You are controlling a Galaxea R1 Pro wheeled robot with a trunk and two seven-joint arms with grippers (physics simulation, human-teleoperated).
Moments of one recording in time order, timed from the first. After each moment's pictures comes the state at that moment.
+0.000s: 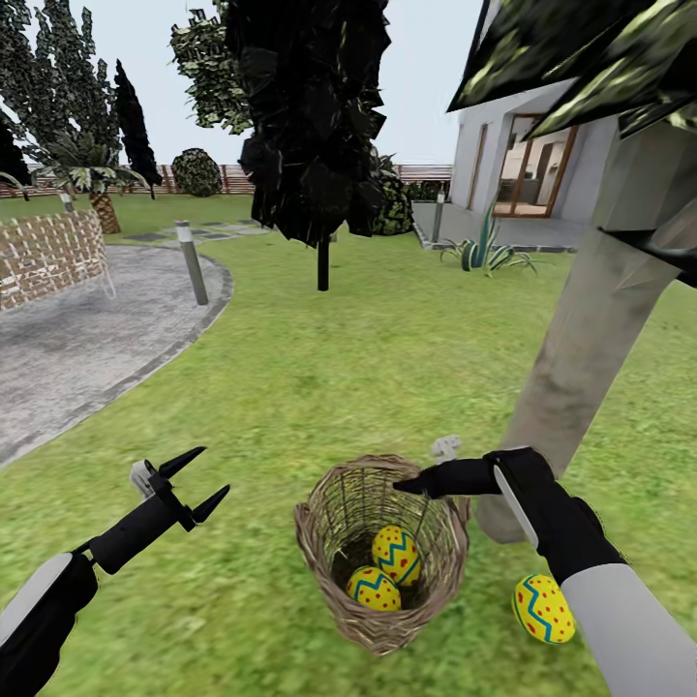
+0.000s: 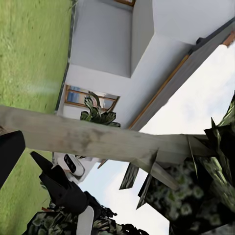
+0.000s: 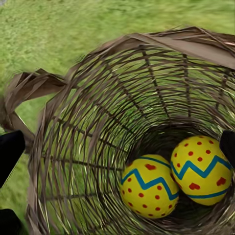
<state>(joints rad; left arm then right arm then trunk) -0.35 0.36 0.01 -1.12 2.03 0.93 -0.20 -0.71 -0.16 0.17 -1.08 -0.01 0.84 0.84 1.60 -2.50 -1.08</state>
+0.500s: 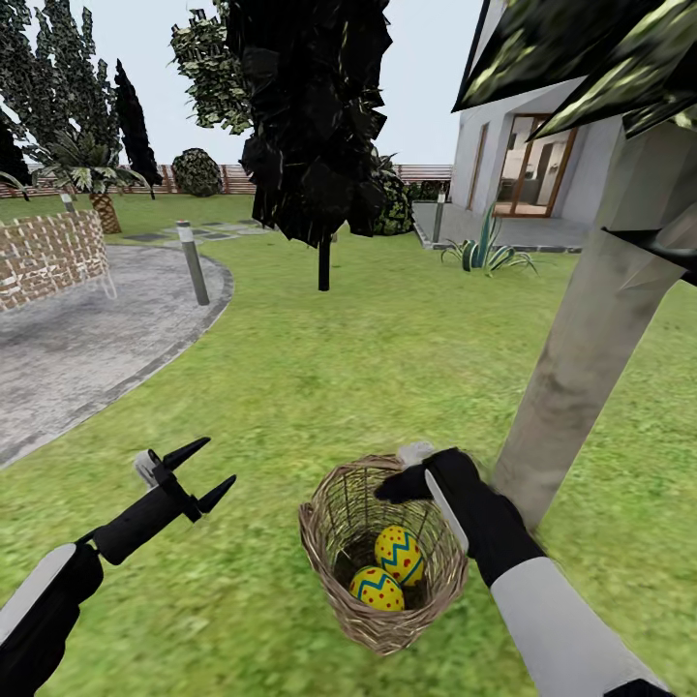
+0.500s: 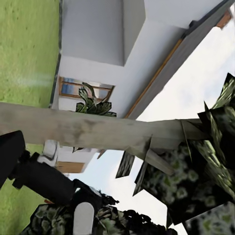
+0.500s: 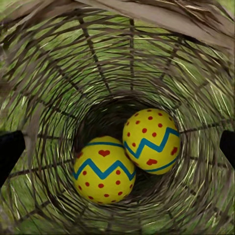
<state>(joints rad) -0.35 0.35 0.00 -1.20 2.02 0.93 -0.20 -0.74 0.05 0.27 -1.02 -0.01 0.99 0.21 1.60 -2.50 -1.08</state>
